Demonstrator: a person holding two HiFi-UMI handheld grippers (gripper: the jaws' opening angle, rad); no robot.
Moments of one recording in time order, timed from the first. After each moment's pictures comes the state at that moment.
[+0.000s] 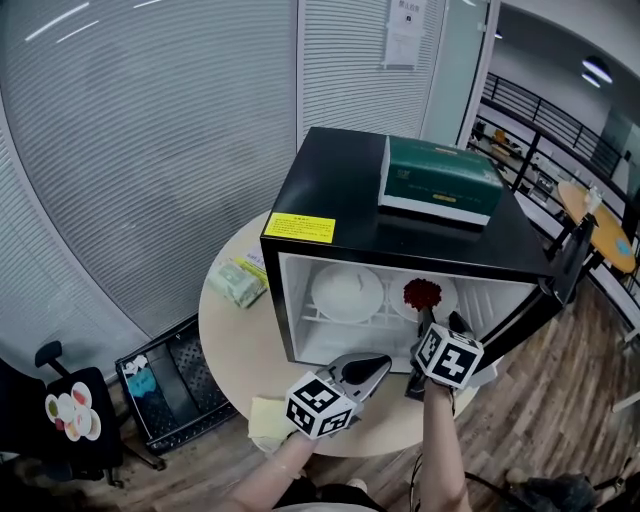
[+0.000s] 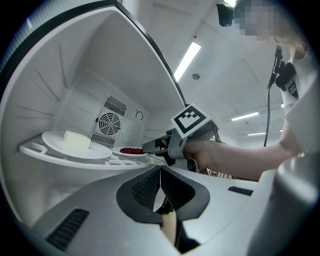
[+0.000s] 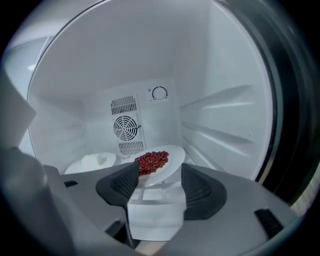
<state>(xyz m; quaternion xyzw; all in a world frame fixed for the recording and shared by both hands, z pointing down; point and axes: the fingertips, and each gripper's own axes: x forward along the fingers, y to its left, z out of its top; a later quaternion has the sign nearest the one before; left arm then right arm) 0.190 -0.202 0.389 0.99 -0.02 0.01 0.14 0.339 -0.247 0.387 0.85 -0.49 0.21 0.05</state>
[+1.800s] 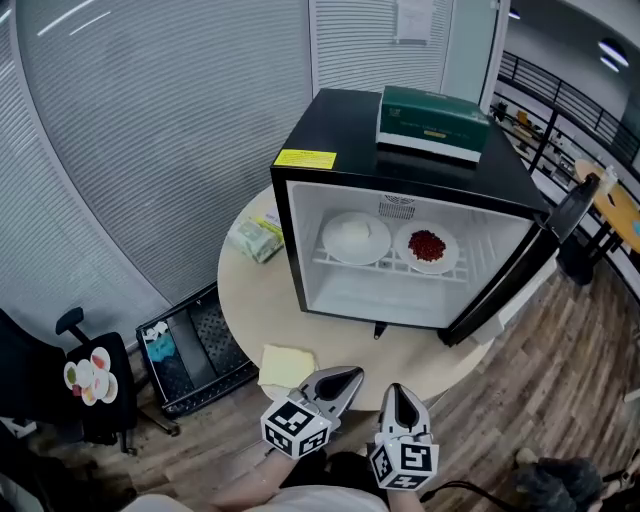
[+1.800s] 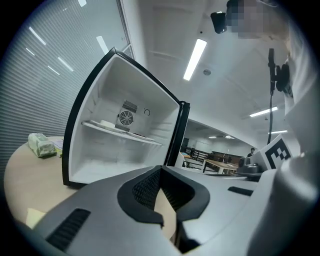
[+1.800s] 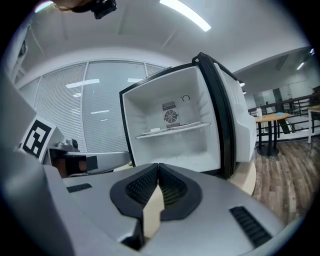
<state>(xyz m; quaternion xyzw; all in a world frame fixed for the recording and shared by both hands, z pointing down) 0.090 -0.105 0.434 0.98 -0.14 0.03 0.15 0.143 -0.052 0.459 0.76 -0.63 0.16 -0.01</state>
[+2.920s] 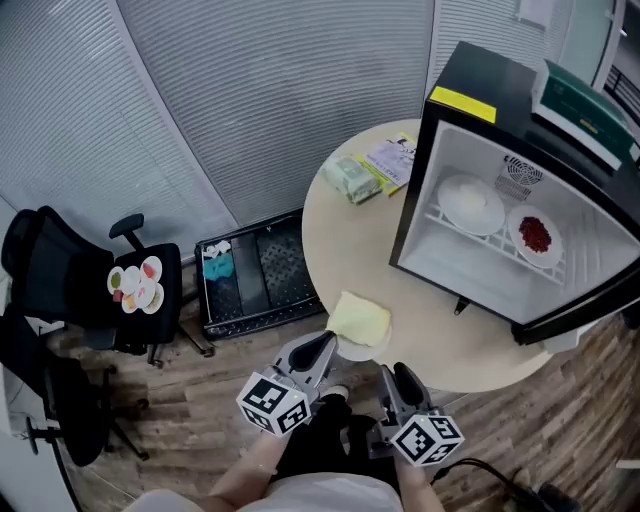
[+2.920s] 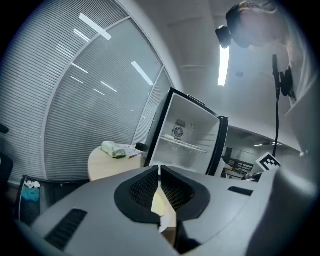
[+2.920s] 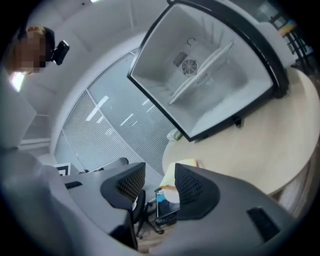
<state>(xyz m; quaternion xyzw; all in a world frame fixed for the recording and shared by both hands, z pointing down) -0.102 -0.143 0.465 0.90 -0.39 0.00 0.18 0.008 -0.084 0.516 0.53 -0.74 0.39 -0.13</state>
